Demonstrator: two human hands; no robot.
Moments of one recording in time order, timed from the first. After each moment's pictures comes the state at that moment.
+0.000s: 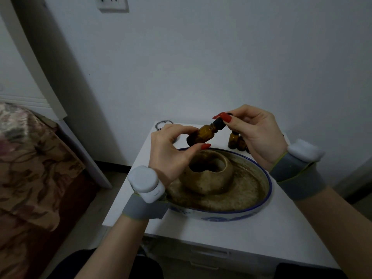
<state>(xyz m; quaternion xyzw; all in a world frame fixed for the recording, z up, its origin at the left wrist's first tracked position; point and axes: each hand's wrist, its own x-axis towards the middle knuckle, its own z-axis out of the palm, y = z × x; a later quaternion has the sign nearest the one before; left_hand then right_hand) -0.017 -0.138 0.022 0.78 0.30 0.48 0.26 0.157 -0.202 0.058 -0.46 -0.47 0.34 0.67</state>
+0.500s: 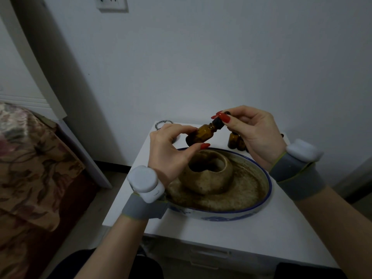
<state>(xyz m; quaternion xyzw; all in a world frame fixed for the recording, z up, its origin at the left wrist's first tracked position) -0.017 -0.138 0.024 0.79 0.31 0.47 0.26 0.158 -0.200 0.056 -0.48 -0.46 0.34 0.67</state>
